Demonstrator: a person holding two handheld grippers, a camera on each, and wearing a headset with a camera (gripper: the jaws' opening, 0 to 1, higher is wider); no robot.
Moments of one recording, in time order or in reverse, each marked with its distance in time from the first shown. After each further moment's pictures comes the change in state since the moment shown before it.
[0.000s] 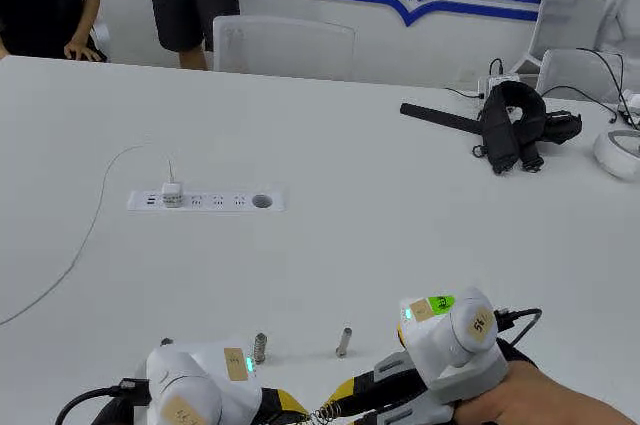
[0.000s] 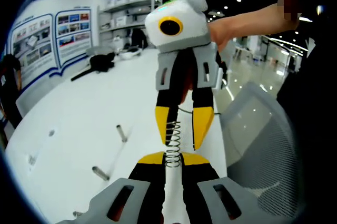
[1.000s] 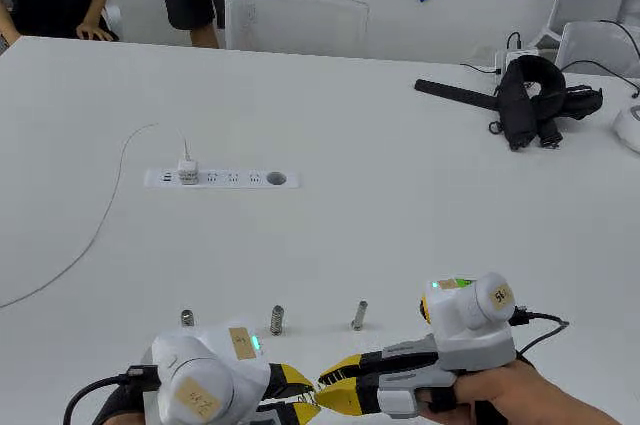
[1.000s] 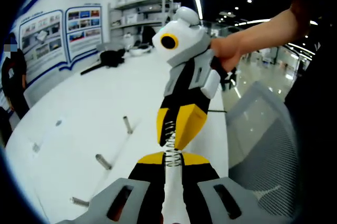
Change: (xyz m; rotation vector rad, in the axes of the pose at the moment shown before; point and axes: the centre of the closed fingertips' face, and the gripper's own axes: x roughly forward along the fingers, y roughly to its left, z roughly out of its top) left arm -0.008 0.001 -0.013 -0.049 0.012 0.077; right arm 0.011 -0.011 0.015 0.363 -0.288 0.022
